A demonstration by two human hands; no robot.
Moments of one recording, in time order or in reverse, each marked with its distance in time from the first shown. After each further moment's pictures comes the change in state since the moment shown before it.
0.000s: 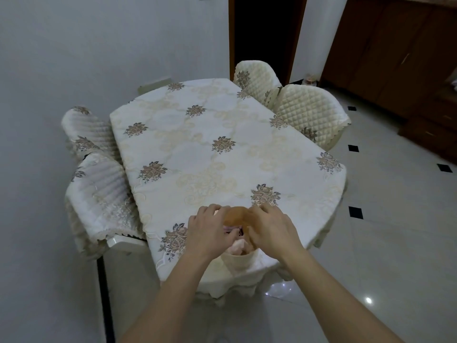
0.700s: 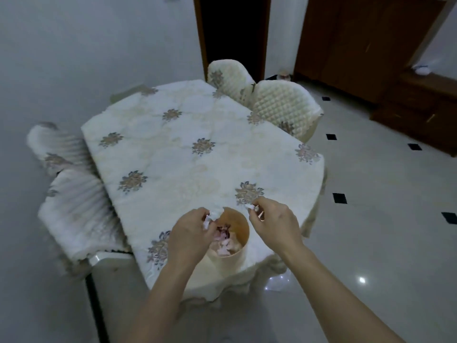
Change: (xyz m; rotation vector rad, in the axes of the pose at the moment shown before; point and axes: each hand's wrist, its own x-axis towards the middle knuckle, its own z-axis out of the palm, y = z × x) left_hand -0.003 0.007 -0.017 -0.328 0.083 -0.065; right_hand -0.020 0.021 -0.022 0.322 0.270 0.201
